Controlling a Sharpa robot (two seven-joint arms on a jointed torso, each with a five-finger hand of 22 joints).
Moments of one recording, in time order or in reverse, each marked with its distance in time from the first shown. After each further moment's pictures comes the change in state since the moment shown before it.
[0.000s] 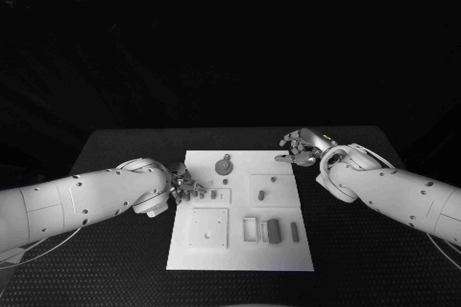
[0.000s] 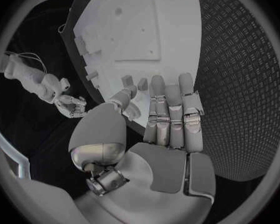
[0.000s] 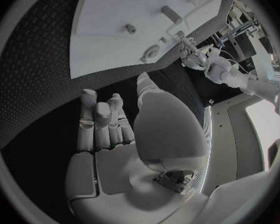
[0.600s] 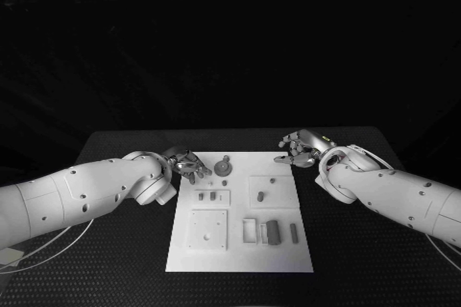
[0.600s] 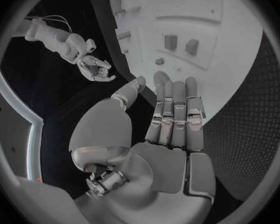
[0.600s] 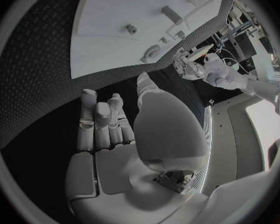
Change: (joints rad) left arm 0.002 0.021 0.045 -0.054 0.190 -0.132 0.290; left_hand 0.177 0.025 0.041 -0.175 -0.025 -0.111 0.066 -0.023 0.003 -0.269 0.119 -0.193 -0.113 -0.163 0.099 -0.092 -0.056 0.000 -0.196 0.086 -0.004 -0.092; right arm -0.001 -0.001 0.000 -0.001 0.000 0.000 0.000; right_hand 0.000 0.000 0.000 0.000 0.000 -0.002 -0.002 0.000 0.001 0.000 0.000 0.000 0.000 0.000 0.000 0.000 0.000 0.000 -0.002 0.002 0.000 0.000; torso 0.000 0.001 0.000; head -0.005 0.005
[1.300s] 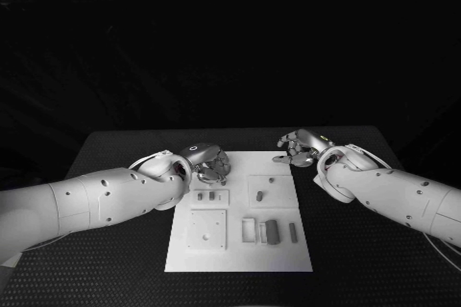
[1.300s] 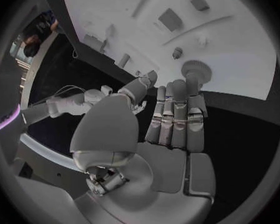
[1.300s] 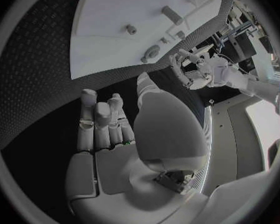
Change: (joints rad) left arm -0.001 0.108 -0.050 -0.030 -0.629 -0.126 0.204; left_hand 0.143 -0.037 0.041 -0.043 -0.075 0.013 -0.020 -0.025 -0.039 0.072 0.007 -0.172 -0.152 0.098 -0.001 0.004 -0.008 0.001 0.100 0.001 0.009 -0.032; right arm 0.000 0.004 0.000 -0.002 0.000 0.000 0.000; right_hand 0.000 0.000 0.000 0.000 0.000 -0.001 -0.001 0.000 0.000 0.000 0.000 0.000 -0.001 0.000 0.000 0.000 -0.001 0.000 0.001 0.000 0.000 0.000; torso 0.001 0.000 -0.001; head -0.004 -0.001
